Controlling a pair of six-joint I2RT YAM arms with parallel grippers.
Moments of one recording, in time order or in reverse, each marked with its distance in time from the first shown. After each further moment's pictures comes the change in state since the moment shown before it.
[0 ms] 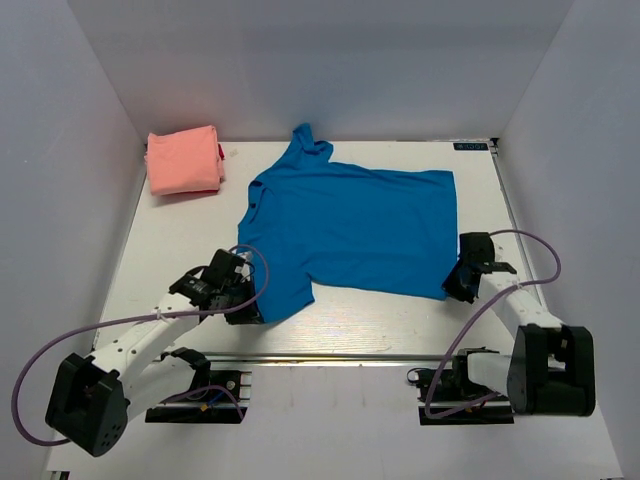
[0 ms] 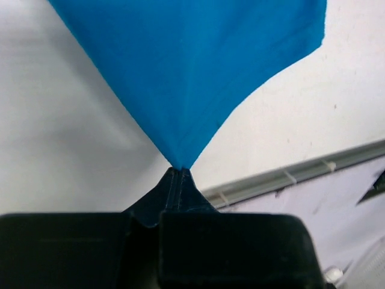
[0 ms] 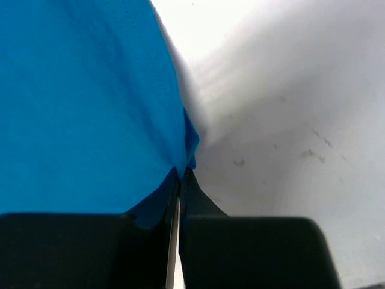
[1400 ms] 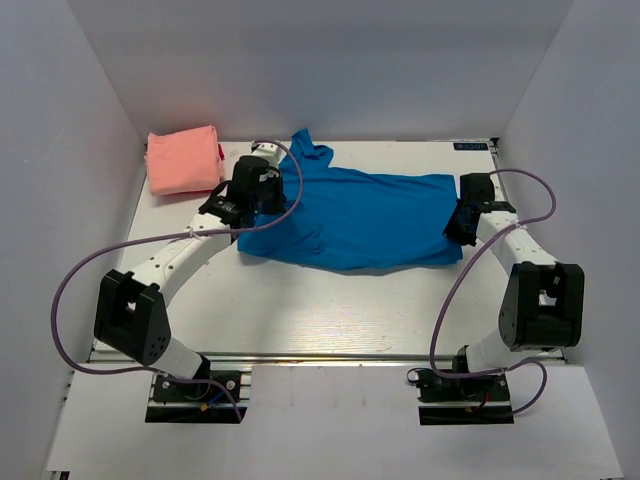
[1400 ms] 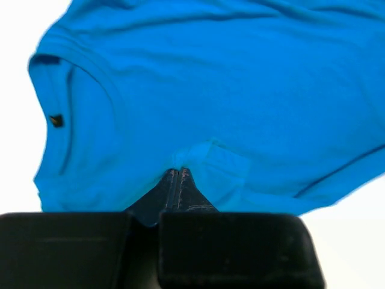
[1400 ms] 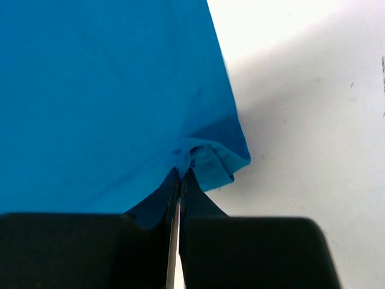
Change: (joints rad) left arm 0.022 0.494 0.658 0.390 -0.257 0.295; right arm 0.000 0.300 0.472 -0.089 0.013 -0.131
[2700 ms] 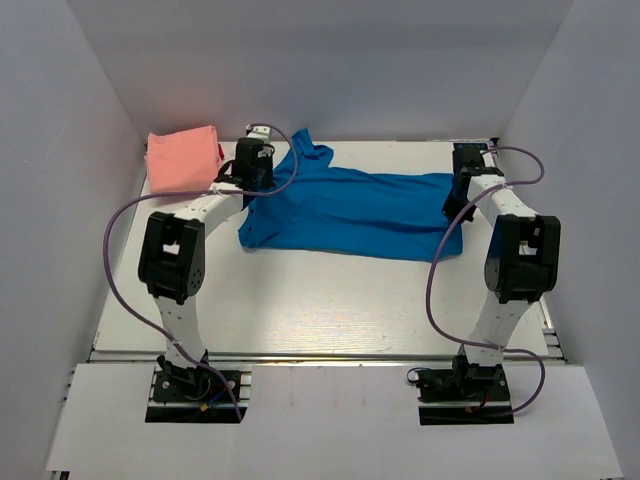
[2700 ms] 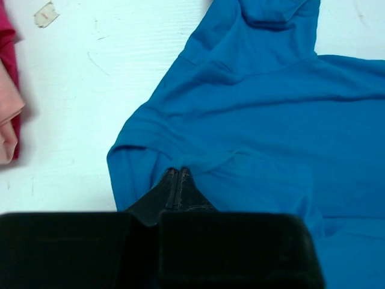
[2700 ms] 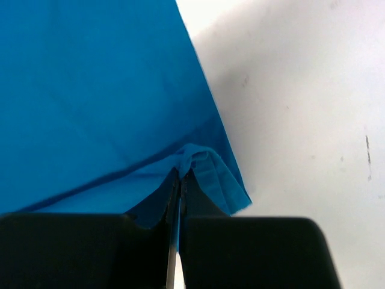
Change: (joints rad) left arm 0.169 0.447 0.233 0.228 -0.080 0.153; right arm -0.010 0.361 0.391 -0.134 0.095 -0.002
